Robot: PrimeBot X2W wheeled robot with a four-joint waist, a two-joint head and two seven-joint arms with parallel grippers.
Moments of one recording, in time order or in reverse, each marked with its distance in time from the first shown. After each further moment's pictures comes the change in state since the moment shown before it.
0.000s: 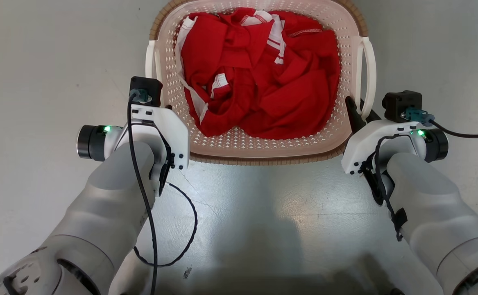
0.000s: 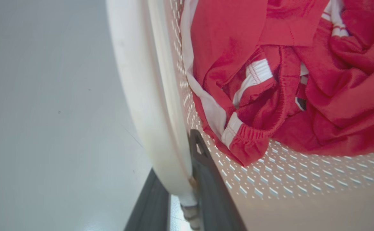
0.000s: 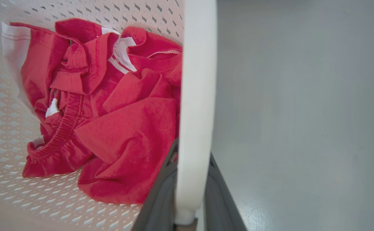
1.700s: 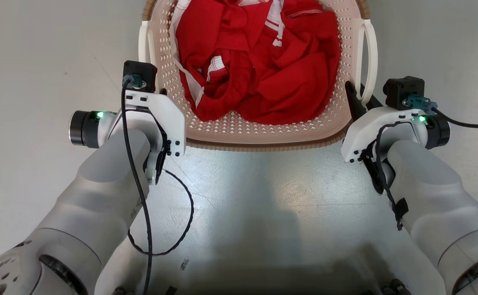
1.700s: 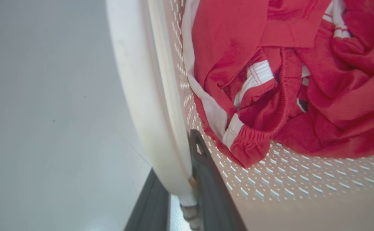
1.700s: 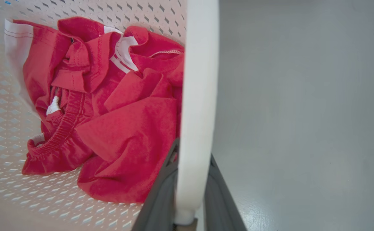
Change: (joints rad) left arm -0.018 0.065 -0.012 -0.133 0.000 0.076 0.026; right arm -0.034 -0.005 -0.019 -0.026 -0.031 -0.001 0.000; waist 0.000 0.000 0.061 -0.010
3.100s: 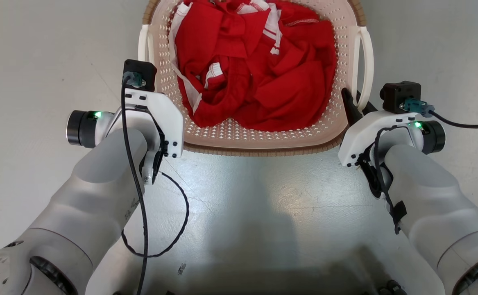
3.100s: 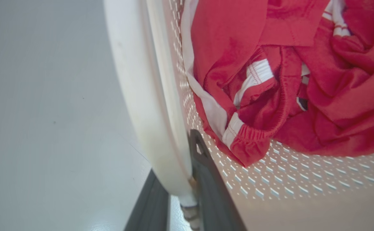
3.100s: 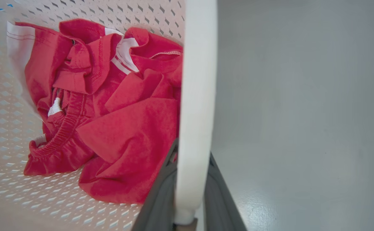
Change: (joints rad) left arm 0.002 0.040 -0.030 -0.069 -0.009 0.019 0.078; right arm 0.005 -0.001 0.079 -0.002 0.106 0.000 0.011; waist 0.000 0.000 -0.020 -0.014
